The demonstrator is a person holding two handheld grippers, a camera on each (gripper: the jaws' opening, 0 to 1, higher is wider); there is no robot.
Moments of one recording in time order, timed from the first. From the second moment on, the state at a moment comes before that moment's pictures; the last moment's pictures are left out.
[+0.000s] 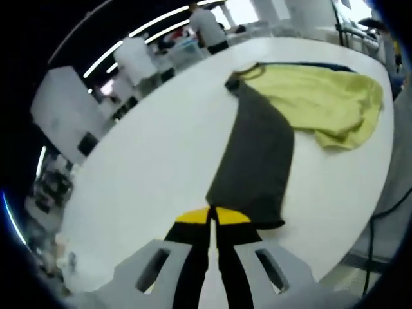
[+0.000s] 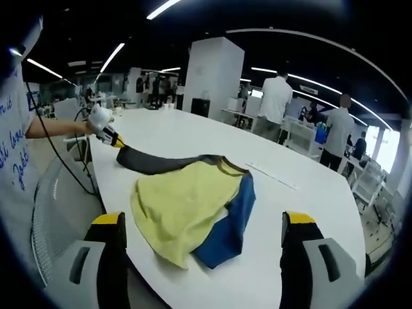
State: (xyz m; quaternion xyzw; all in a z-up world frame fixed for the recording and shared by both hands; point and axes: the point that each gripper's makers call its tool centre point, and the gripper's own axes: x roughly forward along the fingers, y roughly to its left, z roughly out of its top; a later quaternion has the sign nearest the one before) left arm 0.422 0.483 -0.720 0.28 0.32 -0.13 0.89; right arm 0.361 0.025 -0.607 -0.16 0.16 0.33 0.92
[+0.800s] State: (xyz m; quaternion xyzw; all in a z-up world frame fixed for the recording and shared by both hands) left arm 0.452 0.536 -0.709 0.30 0.32 -0.08 0.90; right arm 0.354 0.021 -0.604 -0.16 0.17 0.31 0.92
